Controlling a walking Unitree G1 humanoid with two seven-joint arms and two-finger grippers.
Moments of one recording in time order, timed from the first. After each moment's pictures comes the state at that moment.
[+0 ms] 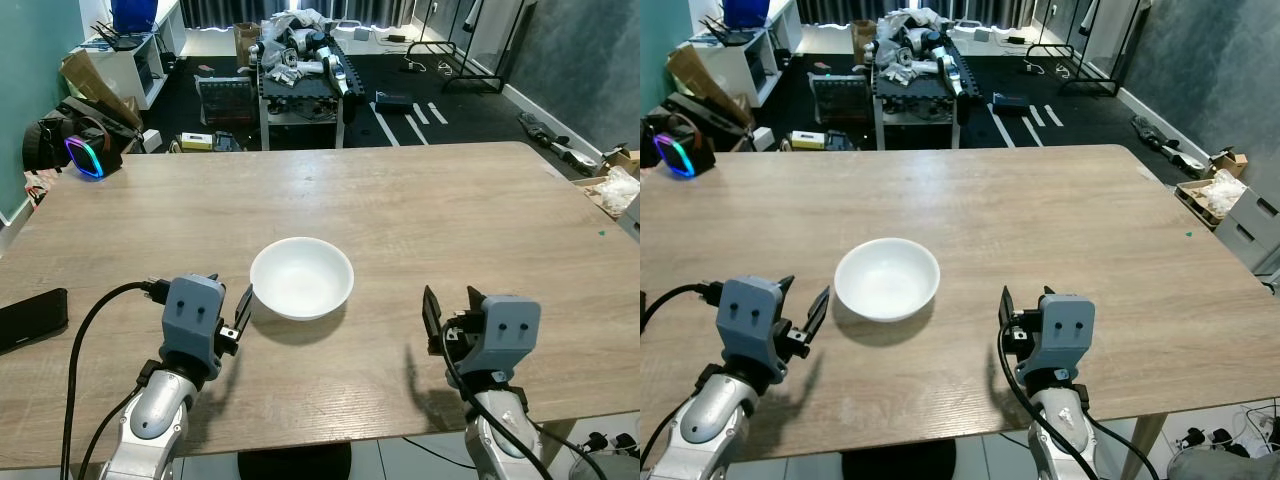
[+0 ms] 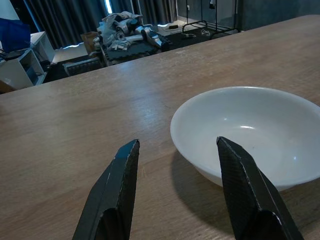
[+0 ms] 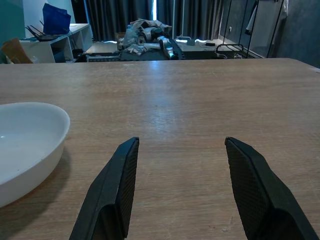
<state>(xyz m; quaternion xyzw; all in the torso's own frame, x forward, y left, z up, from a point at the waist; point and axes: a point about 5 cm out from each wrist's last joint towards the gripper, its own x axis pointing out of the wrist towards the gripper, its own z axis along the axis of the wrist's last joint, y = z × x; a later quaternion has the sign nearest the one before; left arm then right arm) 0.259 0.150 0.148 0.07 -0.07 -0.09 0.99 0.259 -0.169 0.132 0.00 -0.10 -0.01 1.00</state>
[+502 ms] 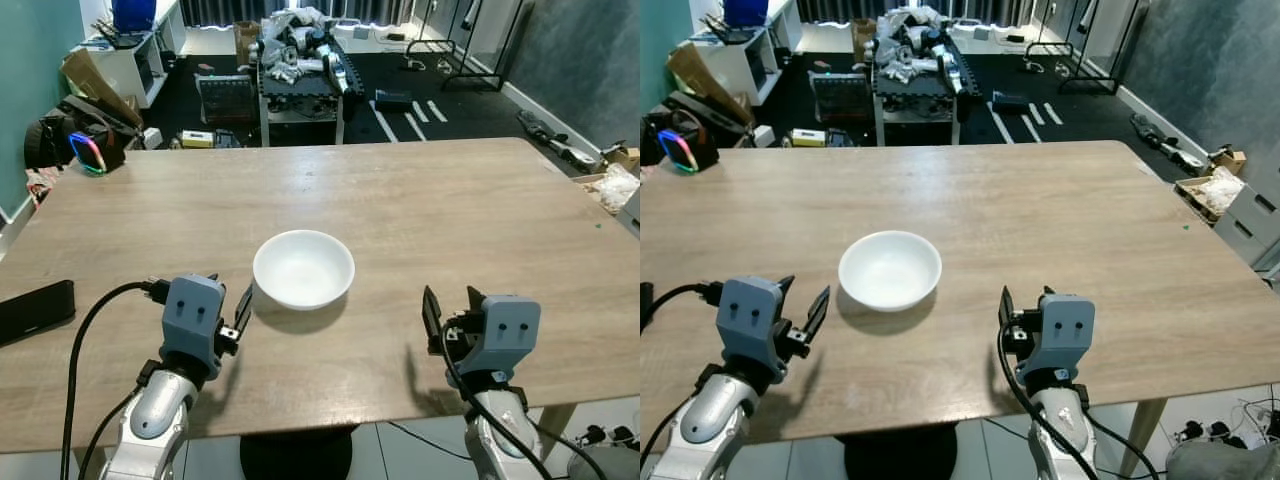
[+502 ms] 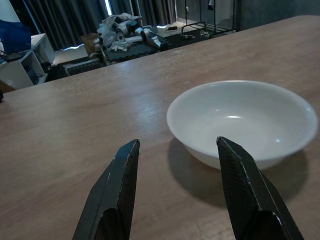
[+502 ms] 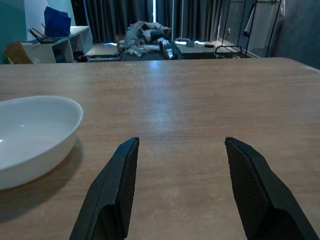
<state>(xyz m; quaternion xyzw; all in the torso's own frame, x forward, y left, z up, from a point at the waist) 0.259 0.150 0.148 0.07 -0.07 -0.09 0.99 0.259 -0.168 0.132 0.00 -0.10 -0.01 1.00</state>
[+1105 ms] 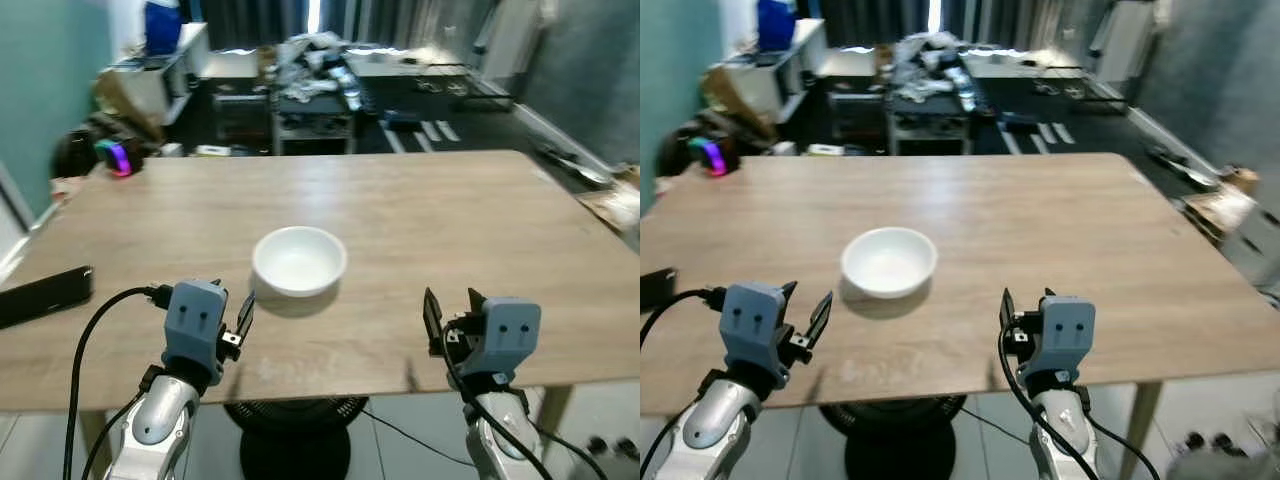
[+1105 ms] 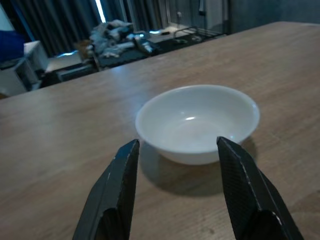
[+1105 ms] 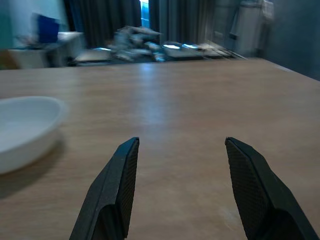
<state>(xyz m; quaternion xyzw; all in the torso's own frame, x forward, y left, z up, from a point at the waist) 0.258 0.146 0.146 0.07 -0.07 -0.10 0.99 0.257 -0.171 0.130 0.00 -0.09 -0.02 1.00</state>
